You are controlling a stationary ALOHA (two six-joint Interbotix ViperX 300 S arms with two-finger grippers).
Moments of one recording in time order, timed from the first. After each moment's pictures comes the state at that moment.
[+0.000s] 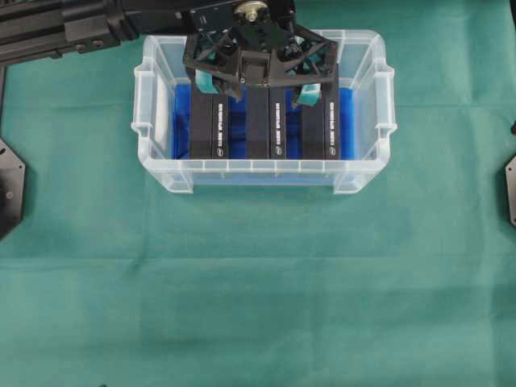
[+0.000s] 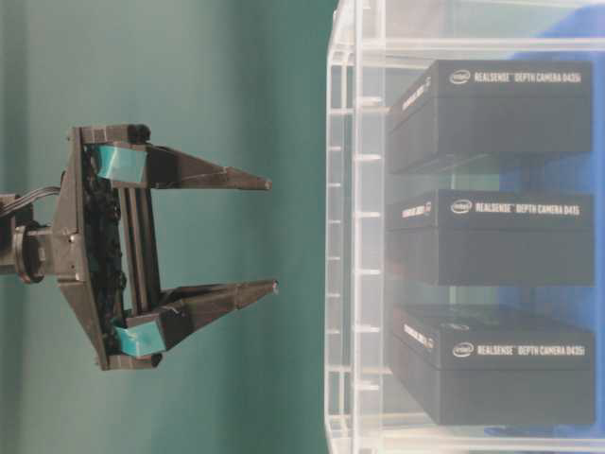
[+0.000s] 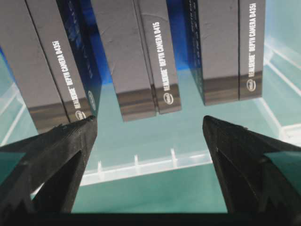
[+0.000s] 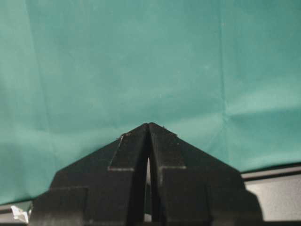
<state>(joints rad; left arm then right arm) 0.18 0.34 -0.47 0.02 1.54 -1.24 0.00 -0.77 0.55 -0.11 1.46 0.24</state>
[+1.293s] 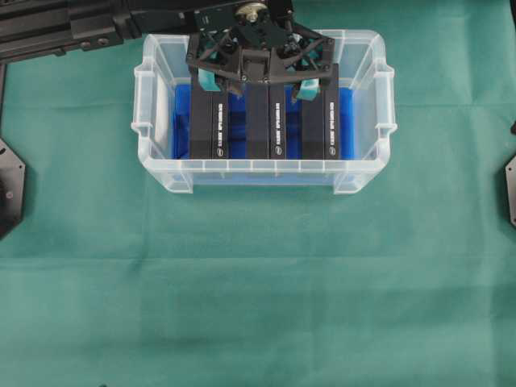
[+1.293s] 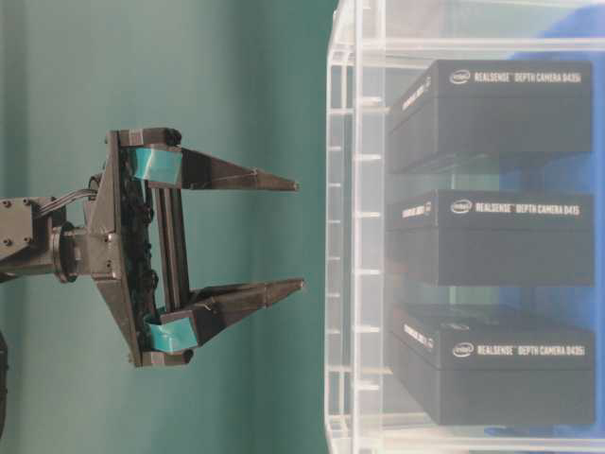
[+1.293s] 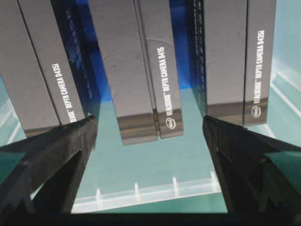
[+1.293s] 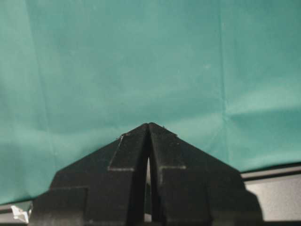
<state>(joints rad) 0.21 0.34 -0.41 0.03 1.47 -1.25 0.00 -0.77 0.55 -0.11 1.46 0.24</state>
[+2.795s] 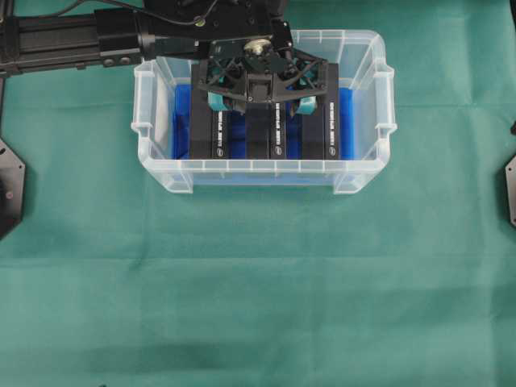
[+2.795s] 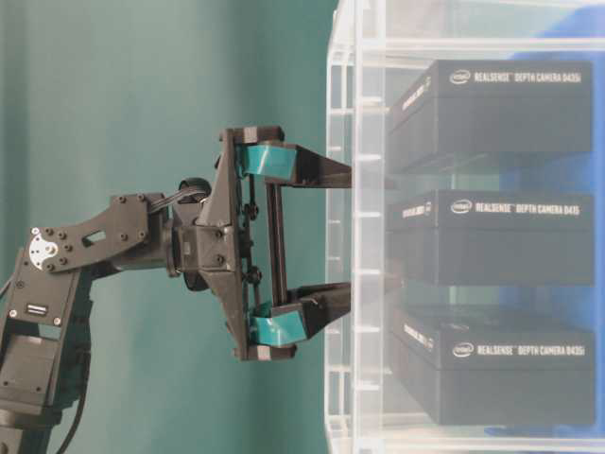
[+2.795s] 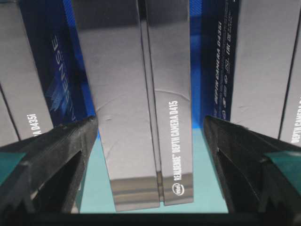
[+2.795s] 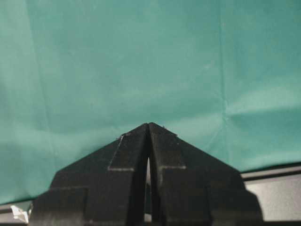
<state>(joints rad) 0.22 0.37 -0.23 0.04 1.28 -1.30 0.00 -0.77 0.55 -0.12 1.46 0.24</state>
